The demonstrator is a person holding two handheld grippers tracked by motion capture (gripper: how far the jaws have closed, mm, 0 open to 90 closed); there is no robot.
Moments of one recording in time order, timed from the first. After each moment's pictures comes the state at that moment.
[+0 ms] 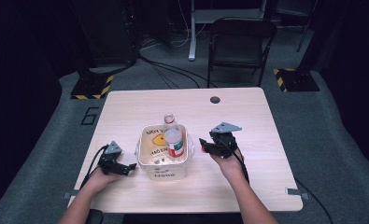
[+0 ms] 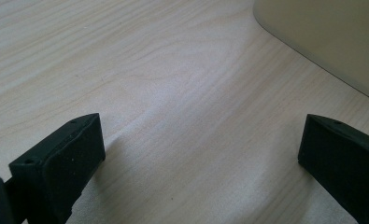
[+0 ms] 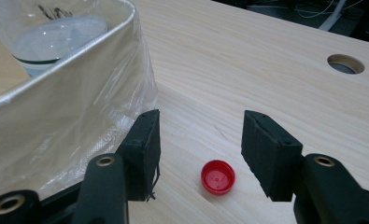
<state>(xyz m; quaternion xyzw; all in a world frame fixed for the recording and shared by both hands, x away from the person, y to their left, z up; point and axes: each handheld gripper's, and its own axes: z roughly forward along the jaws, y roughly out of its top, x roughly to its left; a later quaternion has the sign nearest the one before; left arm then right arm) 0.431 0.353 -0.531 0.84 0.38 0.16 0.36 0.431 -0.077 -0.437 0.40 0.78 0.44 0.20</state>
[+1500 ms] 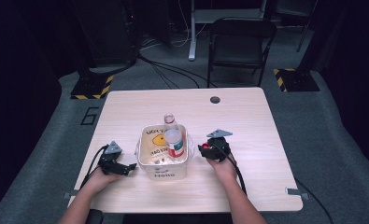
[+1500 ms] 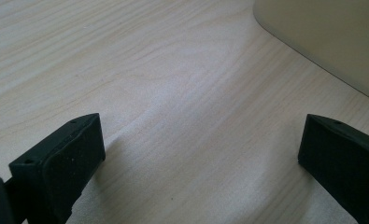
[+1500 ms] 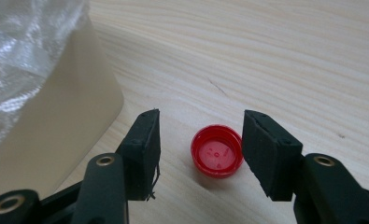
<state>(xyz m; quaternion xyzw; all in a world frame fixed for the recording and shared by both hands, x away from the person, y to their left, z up) 0.431 0.353 -0.531 0.84 0.38 0.16 0.35 0.456 -0.067 -0.504 0.45 0.78 0.40 0.18</state>
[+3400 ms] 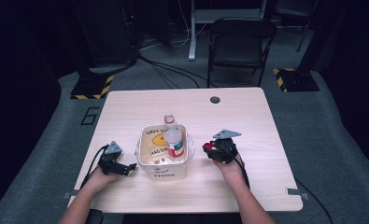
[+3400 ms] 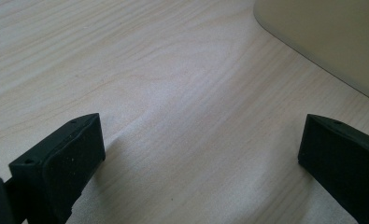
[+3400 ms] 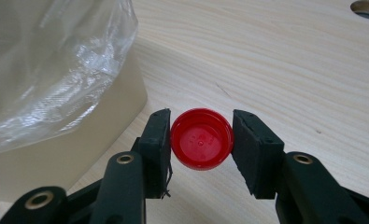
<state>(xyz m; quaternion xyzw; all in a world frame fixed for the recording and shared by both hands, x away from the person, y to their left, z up) 0.432 0.353 -0.531 0.84 0.38 0.16 0.35 0.433 -0.086 -0.473 0.42 0.79 0.41 0.17</state>
